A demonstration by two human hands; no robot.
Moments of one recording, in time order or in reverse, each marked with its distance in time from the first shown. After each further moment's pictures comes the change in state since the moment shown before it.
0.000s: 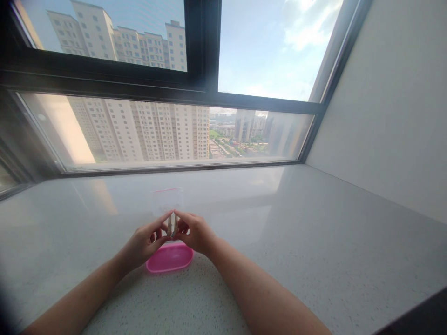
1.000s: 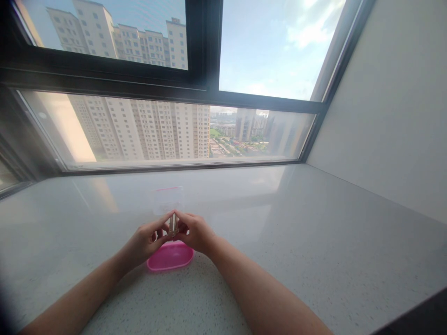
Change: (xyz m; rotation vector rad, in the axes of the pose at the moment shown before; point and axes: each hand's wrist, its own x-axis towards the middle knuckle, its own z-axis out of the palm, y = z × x) left_hand 0.000 0.001 -0.001 -0.015 -0.012 0.037; right_hand 0.000 -0.002 0.001 -0.027 -0.036 -0.063
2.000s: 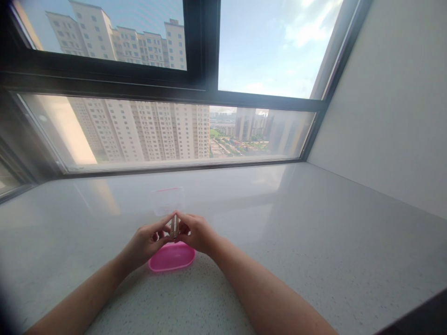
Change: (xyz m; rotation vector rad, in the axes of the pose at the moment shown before) left_hand 0.002 0.004 -0.002 -0.015 -0.003 -0.029; right_hand 0.001 -0.010 -0.004 -0.029 -0.024 0.042
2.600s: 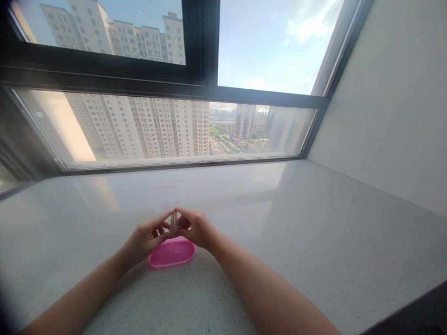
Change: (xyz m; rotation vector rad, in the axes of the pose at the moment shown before) left_hand -0.001 0.001 0.001 -0.072 0.022 -0.022; right_hand 0.000 0.006 0.003 0.145 0.060 0.001
